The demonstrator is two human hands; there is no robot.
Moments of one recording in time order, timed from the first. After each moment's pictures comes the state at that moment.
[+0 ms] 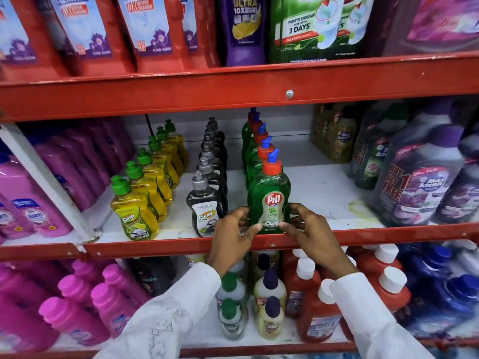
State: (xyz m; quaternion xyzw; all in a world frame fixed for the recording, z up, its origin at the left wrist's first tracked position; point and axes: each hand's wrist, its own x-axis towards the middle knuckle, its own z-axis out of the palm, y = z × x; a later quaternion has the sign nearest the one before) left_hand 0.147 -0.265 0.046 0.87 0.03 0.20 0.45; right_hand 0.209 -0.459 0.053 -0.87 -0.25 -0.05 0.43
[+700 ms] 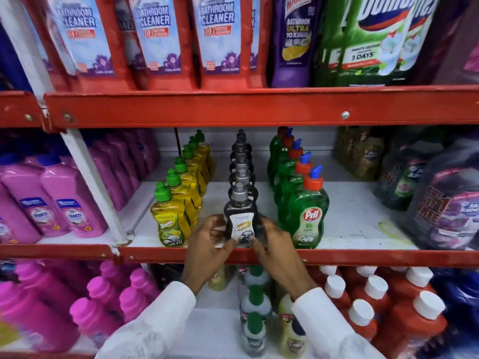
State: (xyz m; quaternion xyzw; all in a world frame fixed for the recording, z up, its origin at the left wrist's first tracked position) left_hand 0.099 -0.161 0.045 0.86 0.09 0.29 0.42; right_hand 0.160 -0.331 0.057 -0.85 -0.31 -0.08 0.41
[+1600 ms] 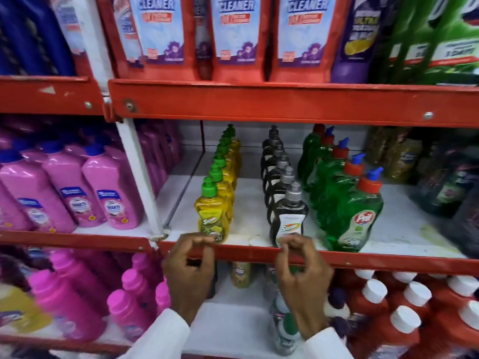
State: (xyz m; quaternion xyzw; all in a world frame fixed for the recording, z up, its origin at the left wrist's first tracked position) left_hand 0.018 -0.099 0.042 0.72 0.13 0.48 0.48; right_hand 0.086 -0.277 0.042 -0.75 -0.19 -0.31 0.55
